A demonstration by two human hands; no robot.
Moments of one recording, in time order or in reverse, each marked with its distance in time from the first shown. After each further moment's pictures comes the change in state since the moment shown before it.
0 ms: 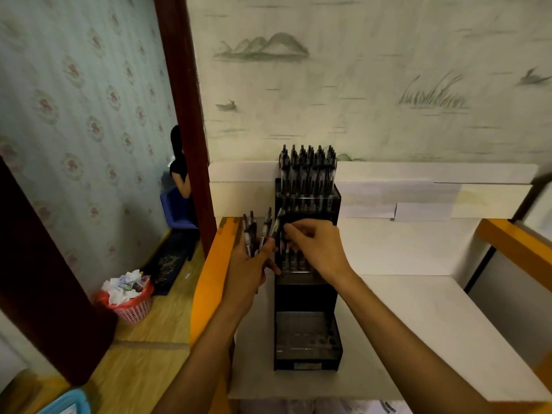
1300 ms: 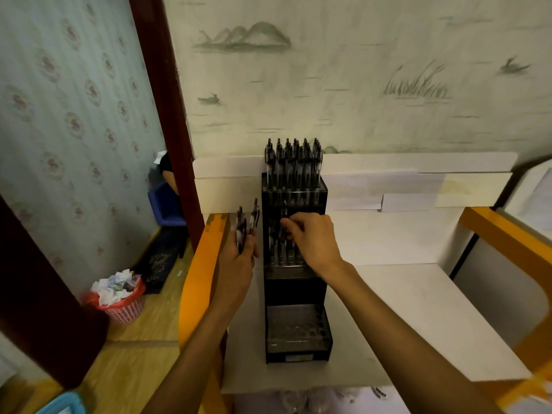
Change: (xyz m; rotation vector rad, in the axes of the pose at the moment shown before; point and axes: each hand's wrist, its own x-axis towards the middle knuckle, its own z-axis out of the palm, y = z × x) left_hand 0.008 -0.014 0.003 0.123 0.057 0.087; right_hand 0.009 0.015 -0.009 -0.358 0.077 -0.117
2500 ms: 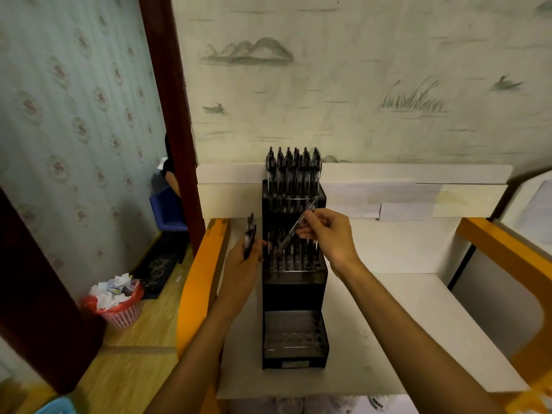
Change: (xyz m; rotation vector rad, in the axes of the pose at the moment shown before) left_hand -0.013 0.021 0.008 0.025 -0.033 0.032; right_hand 0.006 0.010 -0.027 0.660 0.041 0.267
